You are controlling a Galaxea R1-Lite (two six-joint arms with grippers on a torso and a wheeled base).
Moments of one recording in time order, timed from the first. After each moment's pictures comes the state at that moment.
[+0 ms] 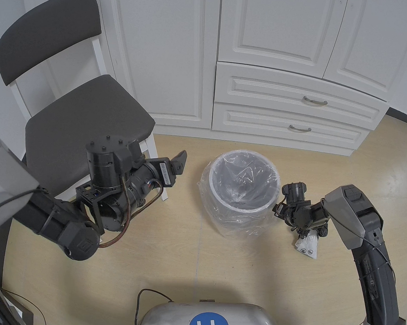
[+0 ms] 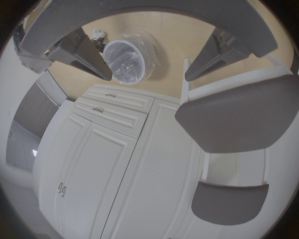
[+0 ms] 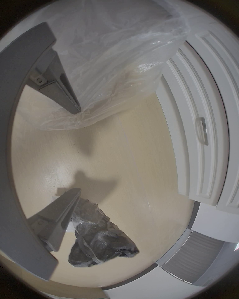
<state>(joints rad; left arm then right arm) -0.56 1.93 -0.84 -1.04 0.28 -0.27 0.19 2.78 -1.81 -0.28 -0.36 0.55</state>
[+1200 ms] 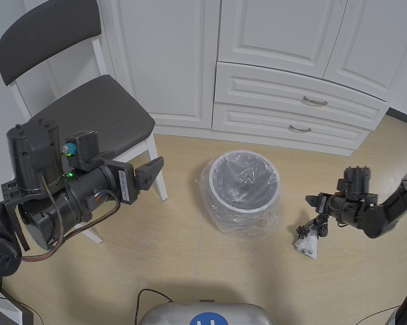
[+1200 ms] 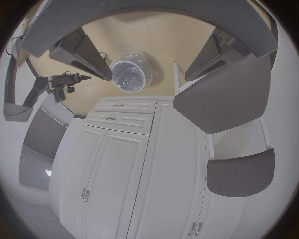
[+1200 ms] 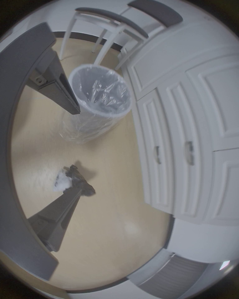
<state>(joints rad) -0.64 1.49 -0.69 -0.68 0.28 -0.11 0.13 2.00 -0.81 -0.69 -0.16 0.24</state>
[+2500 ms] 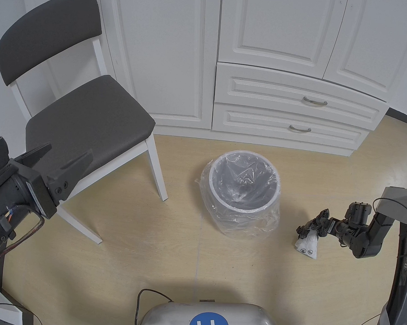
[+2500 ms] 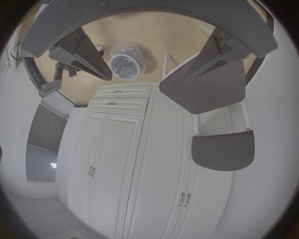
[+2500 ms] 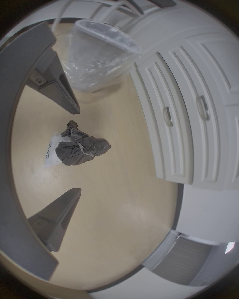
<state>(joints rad) -0.61 1.07 -0.52 -0.61 0.28 -0.04 -0.15 2.45 -0.81 -1.15 -0.07 0.25</state>
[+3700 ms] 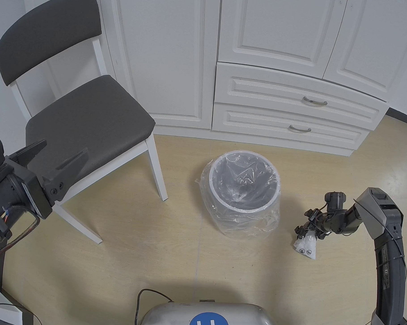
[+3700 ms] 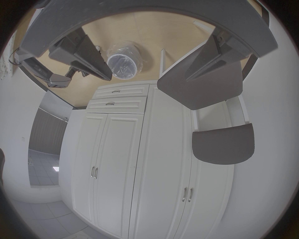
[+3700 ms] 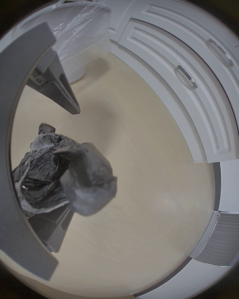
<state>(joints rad) -0.61 1.05 -0.52 -0.61 0.29 0.02 -0.11 2.77 -1.61 -0.47 -0.05 0.60</state>
